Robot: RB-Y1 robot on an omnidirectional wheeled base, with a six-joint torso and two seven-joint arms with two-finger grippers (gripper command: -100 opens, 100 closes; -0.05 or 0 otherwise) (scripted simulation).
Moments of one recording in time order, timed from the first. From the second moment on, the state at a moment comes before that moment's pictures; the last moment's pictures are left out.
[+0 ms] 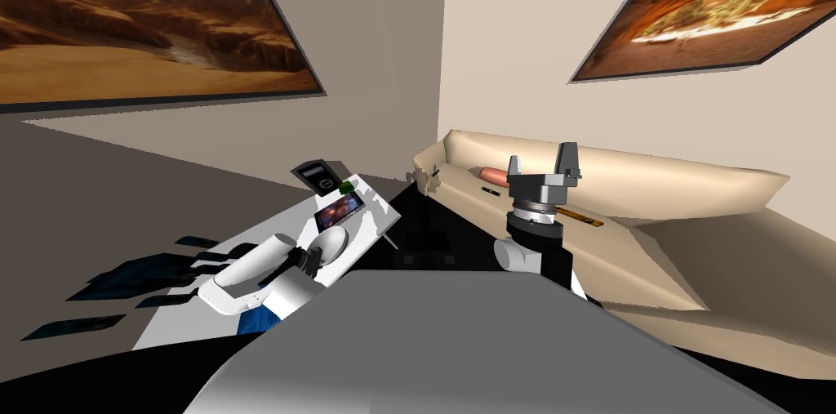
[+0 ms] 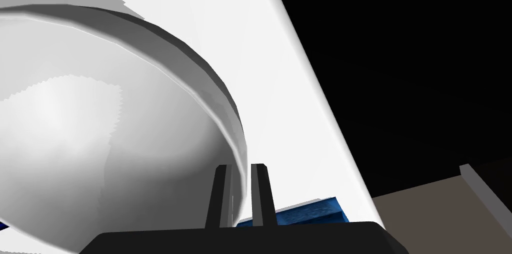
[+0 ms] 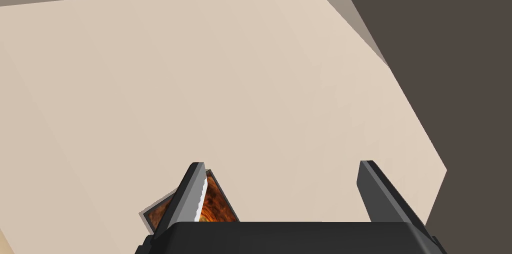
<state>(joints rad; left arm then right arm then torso) -0.03 0.03 1.10 -2.03 -0.03 1.88 -0.74 0.53 0.02 0.03 -2.38 0.00 -0.52 -0.10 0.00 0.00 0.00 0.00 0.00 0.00</state>
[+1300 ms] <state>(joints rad) 0.08 0.15 0.78 -2.09 0.10 1.94 -0.39 0.53 0.02 0.03 -2.38 0.00 -0.52 -0.10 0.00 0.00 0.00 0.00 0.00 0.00</state>
